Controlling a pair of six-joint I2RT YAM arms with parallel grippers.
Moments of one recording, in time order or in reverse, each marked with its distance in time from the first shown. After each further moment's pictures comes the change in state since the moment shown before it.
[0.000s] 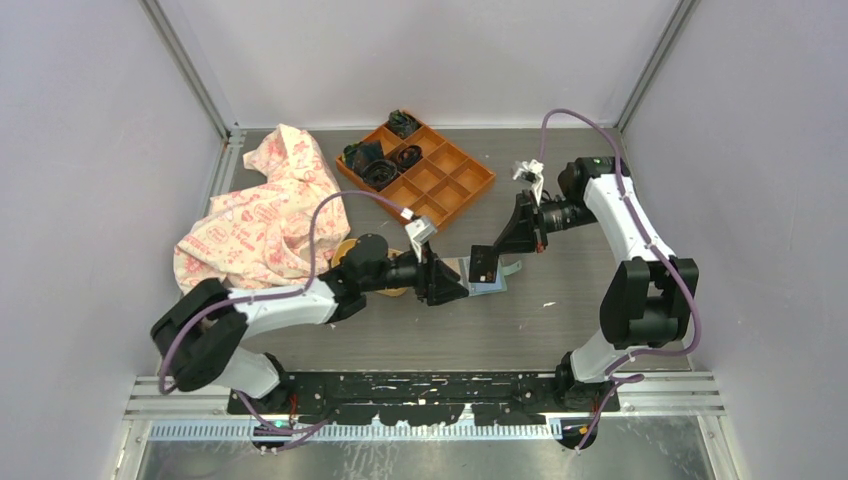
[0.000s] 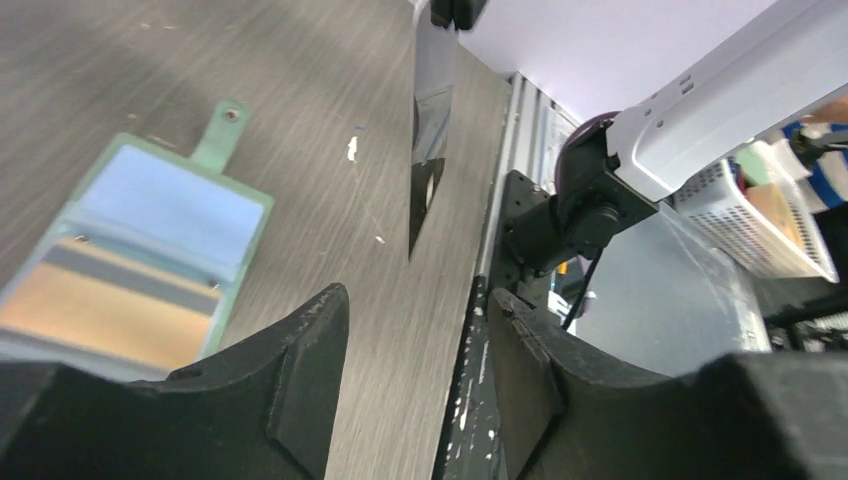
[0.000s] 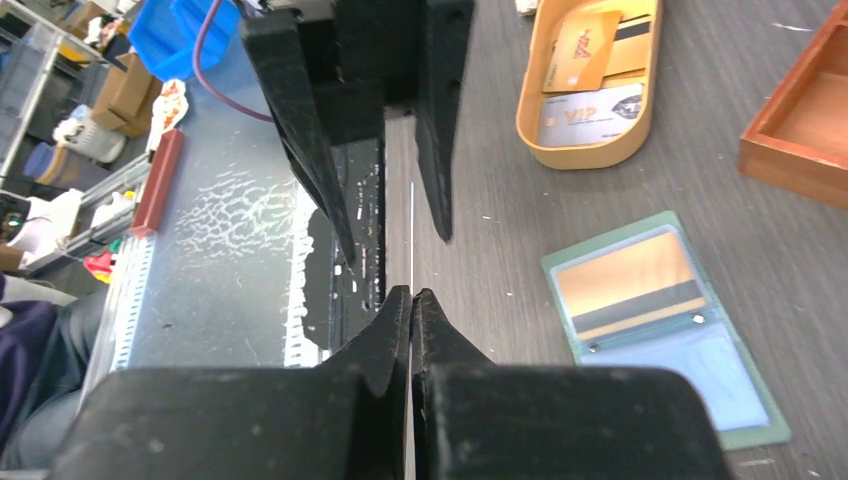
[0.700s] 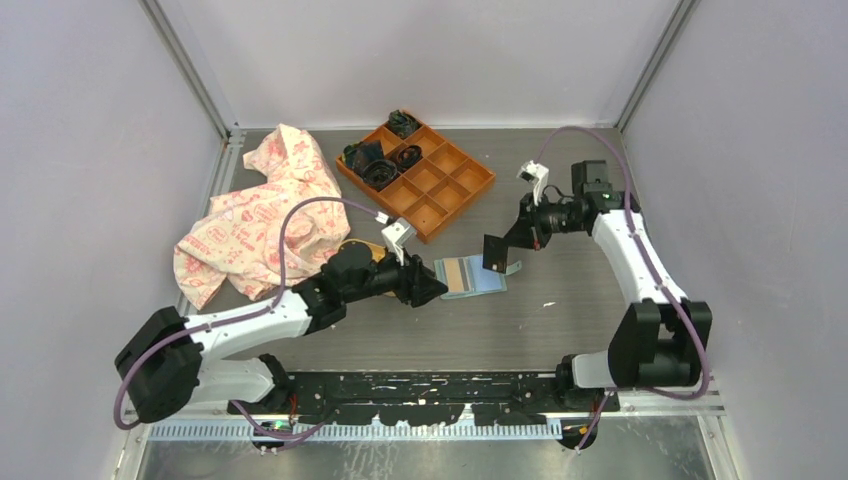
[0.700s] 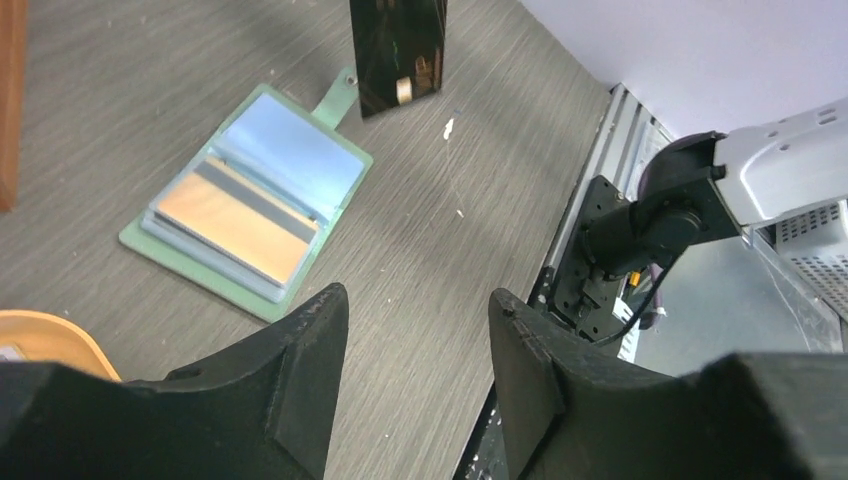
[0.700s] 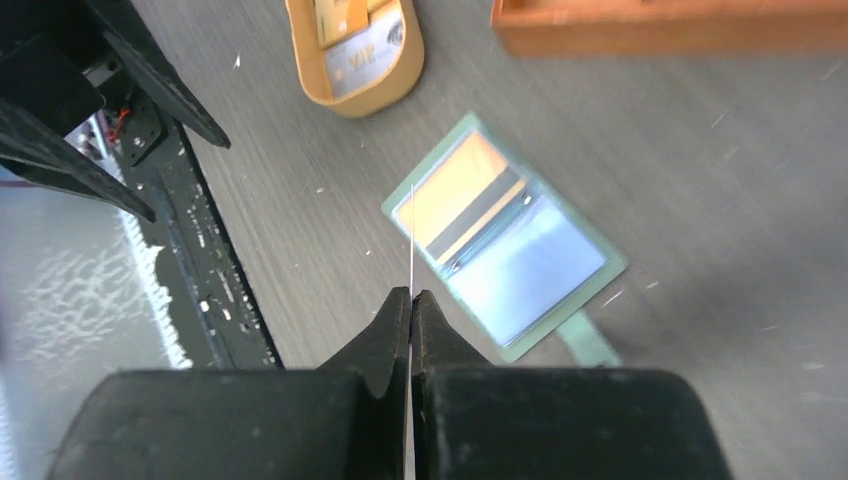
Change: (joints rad) left arm 0.000 -0.298 -0.093 -0.283 -0.245 0.093; right arm -0.037 -0.257 -0.200 0.742 0.339 0.759
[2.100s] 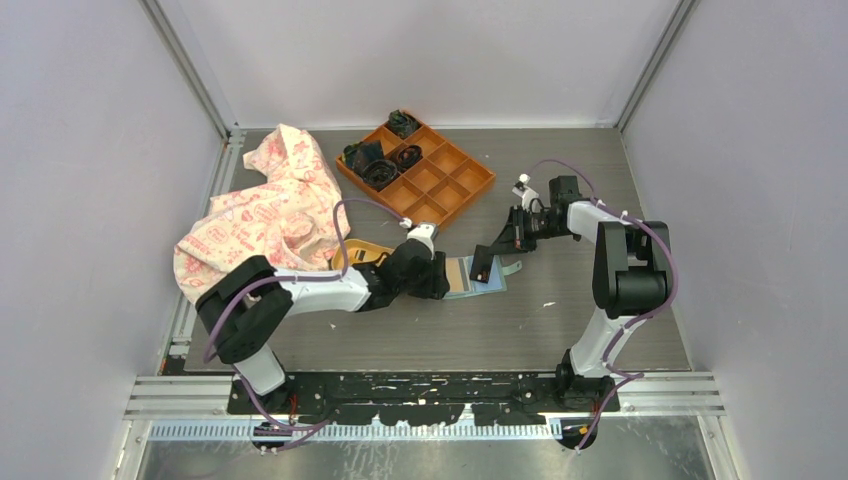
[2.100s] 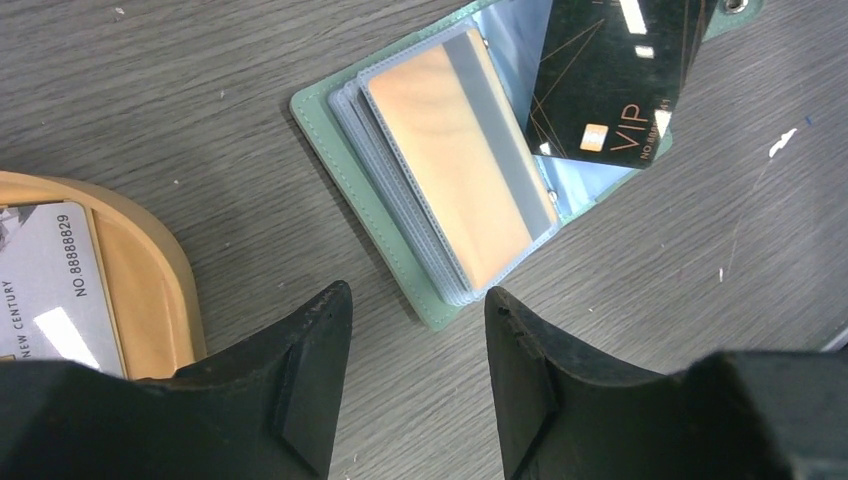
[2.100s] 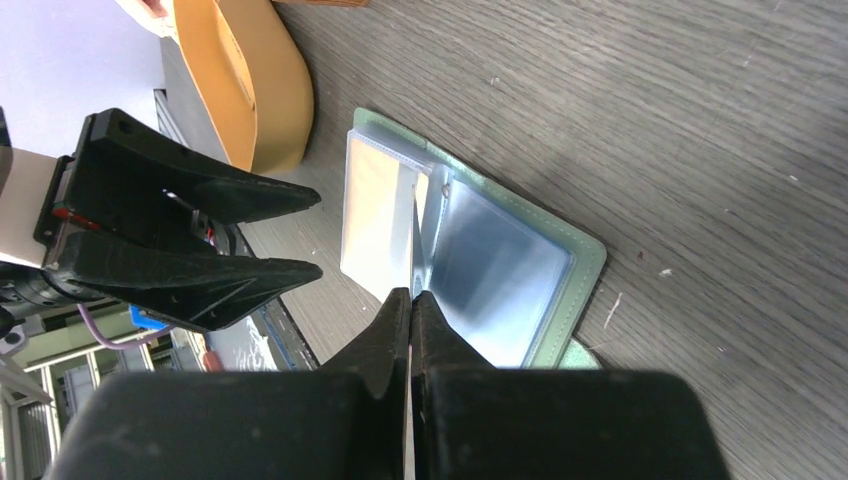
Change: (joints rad) left arm -0.063 0.481 0.245 -0.256 -0.405 -0.224; right arm 0.000 0.451 -0.132 0.382 0.032 0.544
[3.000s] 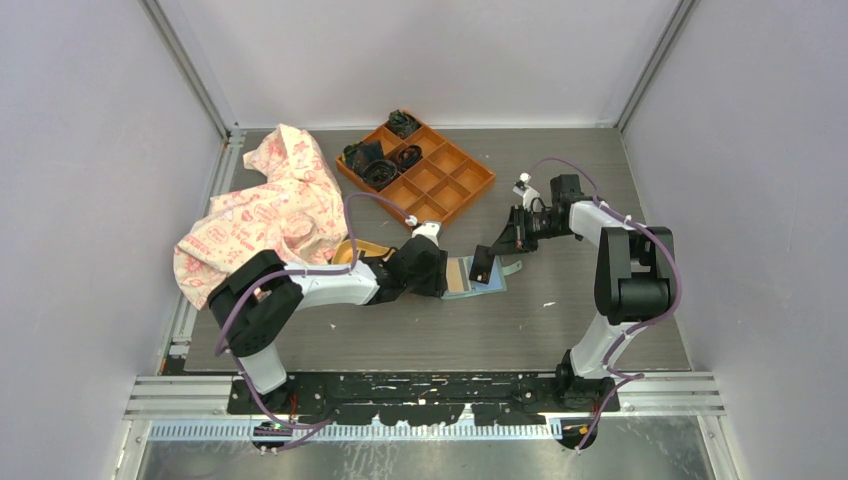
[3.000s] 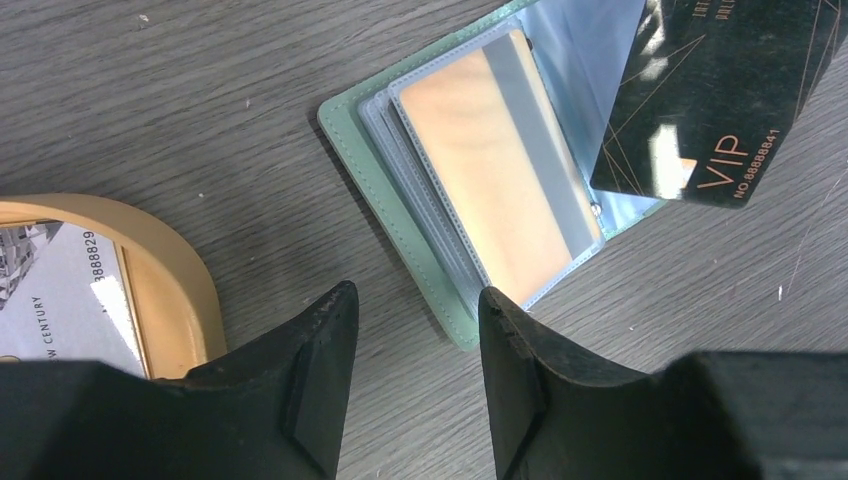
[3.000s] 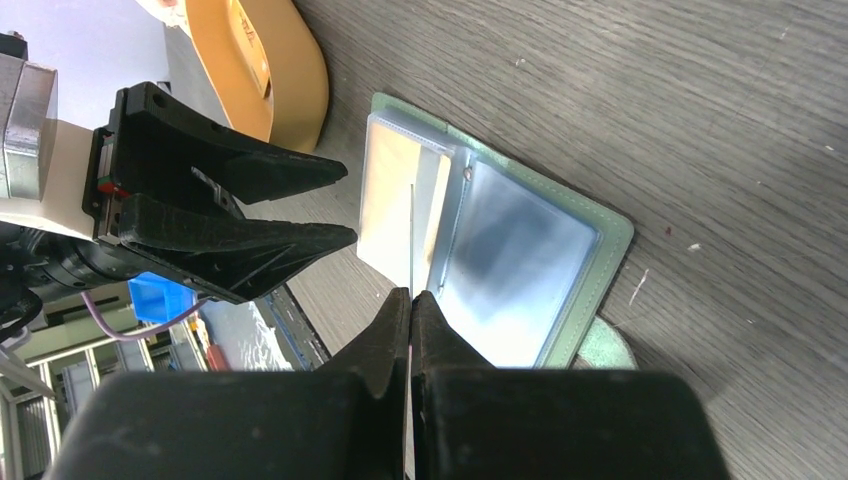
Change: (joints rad) left arm 0.005 0.068 0.089 -0.111 -0.029 0.031; right arm 0.000 -0.043 0.001 -0.051 -0.005 -0.009
